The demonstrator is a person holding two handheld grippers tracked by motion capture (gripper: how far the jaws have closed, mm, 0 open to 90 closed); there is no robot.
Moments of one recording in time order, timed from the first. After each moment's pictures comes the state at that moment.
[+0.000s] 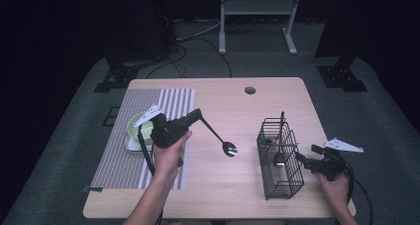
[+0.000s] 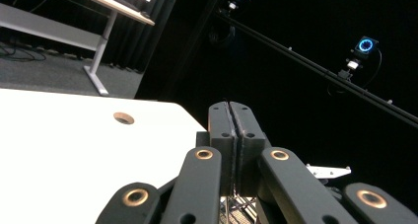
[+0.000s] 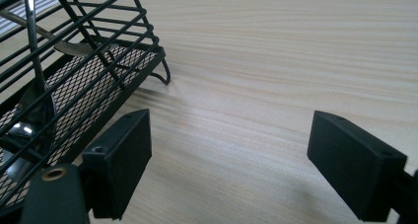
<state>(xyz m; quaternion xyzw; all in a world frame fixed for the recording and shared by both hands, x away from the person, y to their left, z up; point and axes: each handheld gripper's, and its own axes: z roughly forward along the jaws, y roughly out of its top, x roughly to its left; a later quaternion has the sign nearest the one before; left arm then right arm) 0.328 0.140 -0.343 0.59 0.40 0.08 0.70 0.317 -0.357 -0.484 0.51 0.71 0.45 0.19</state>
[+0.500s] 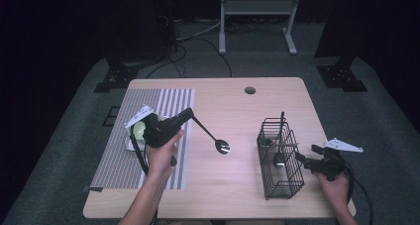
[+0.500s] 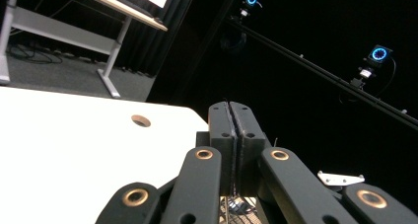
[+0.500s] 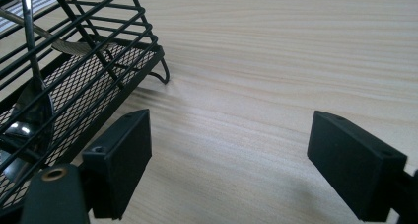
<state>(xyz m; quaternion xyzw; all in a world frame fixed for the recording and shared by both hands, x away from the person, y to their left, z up) 0.329 0.158 -0.345 0.58 0.42 0.09 0.69 0.317 -0.356 -0.484 0.51 0.71 0.45 0.19</state>
